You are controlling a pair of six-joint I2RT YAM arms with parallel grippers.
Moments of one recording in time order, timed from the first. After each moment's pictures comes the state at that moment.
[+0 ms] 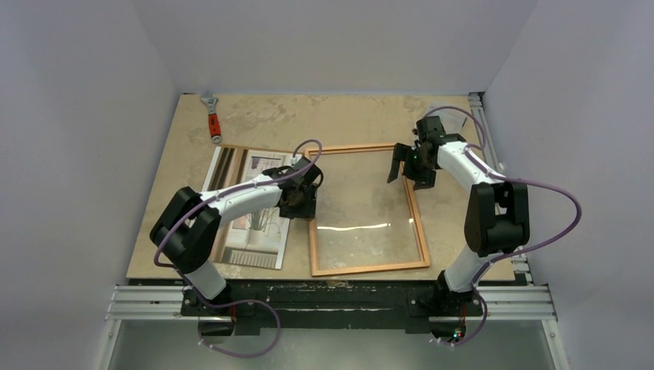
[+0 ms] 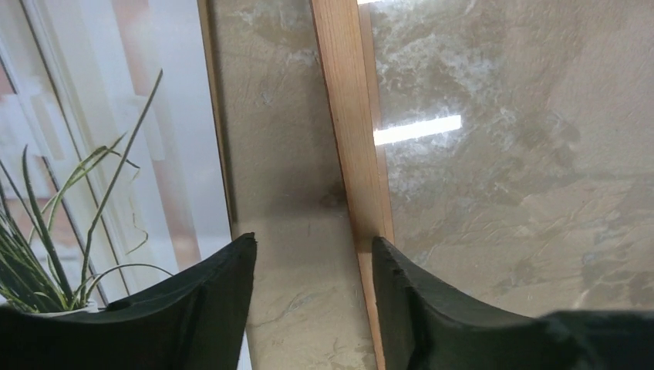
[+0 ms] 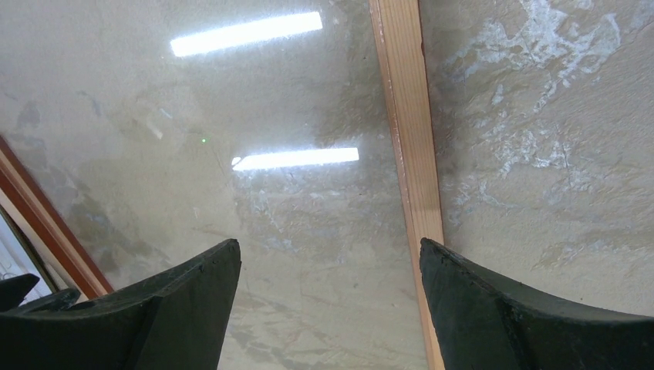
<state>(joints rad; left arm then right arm) -0.71 1.67 1.07 -0.63 -0.13 -0.62 0.14 1.71 1.23 -0.73 -0.14 0.37</state>
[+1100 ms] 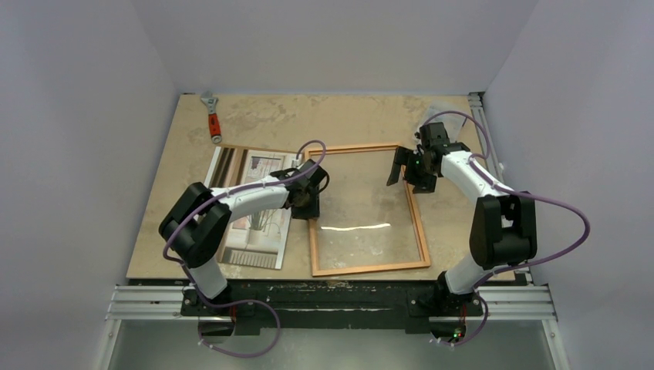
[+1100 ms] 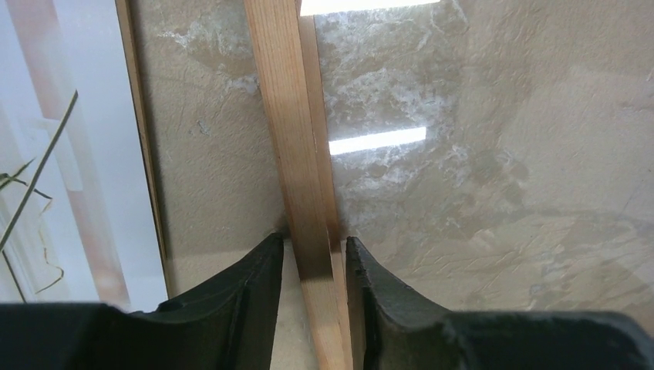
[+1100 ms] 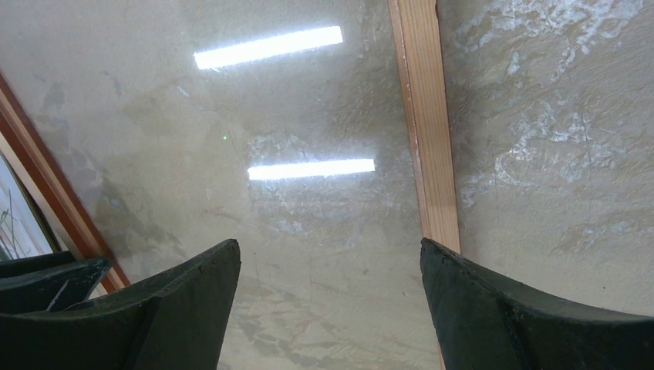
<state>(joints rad) -0.74 1.72 1.05 -0.52 -0.11 -0.73 0.14 1.60 1.12 -0.66 -0.17 0.39</state>
